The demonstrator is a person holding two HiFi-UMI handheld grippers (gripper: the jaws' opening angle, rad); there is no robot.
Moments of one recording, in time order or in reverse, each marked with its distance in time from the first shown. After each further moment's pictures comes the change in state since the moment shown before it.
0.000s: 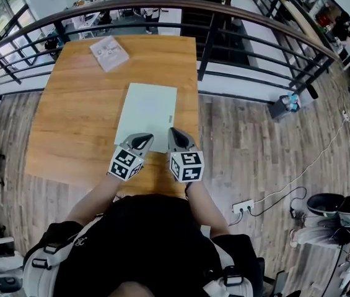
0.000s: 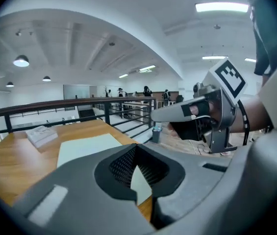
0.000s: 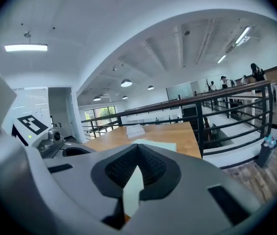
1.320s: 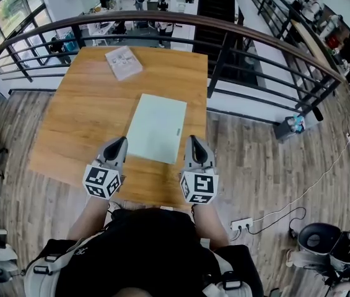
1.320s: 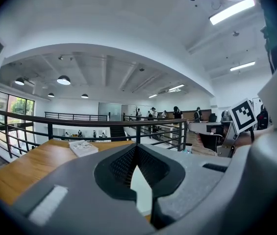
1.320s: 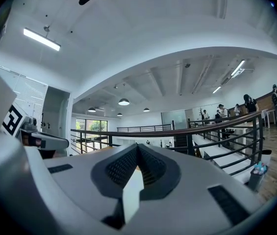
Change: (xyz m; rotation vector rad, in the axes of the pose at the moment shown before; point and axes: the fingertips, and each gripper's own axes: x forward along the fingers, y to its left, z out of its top) left arm -0.145 0.053 0.072 -0.137 -0.256 0.368; right arm -0.068 0.003 0.091 -0.148 -0.289 -0.121
